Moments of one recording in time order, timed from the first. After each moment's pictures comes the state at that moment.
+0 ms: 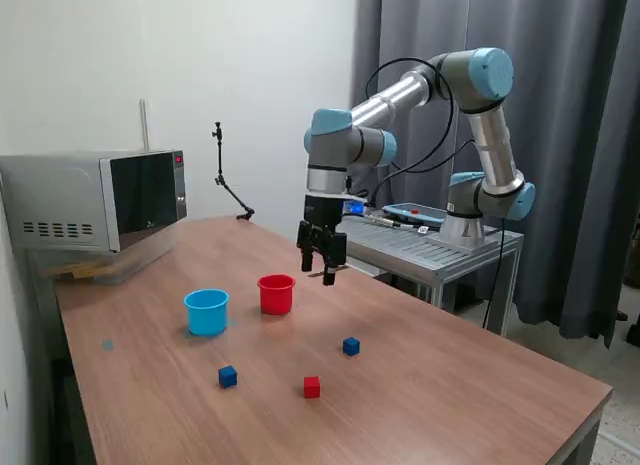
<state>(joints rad) -0.05 -0.92 1.36 -2.14 -1.52 -2.98</state>
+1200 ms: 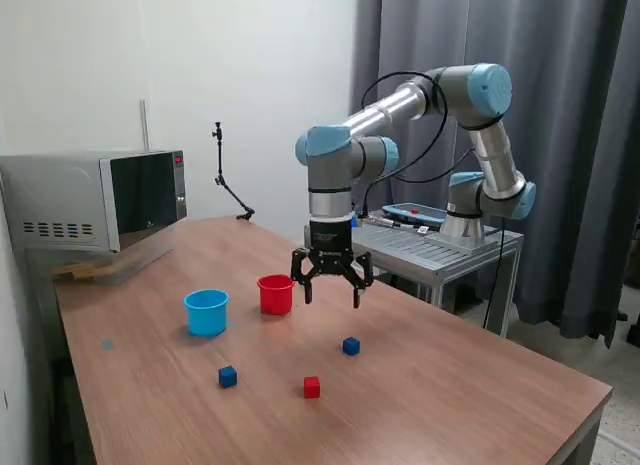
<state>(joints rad) 0.02 -0.77 1.13 -1.91 -1.50 -3.71</state>
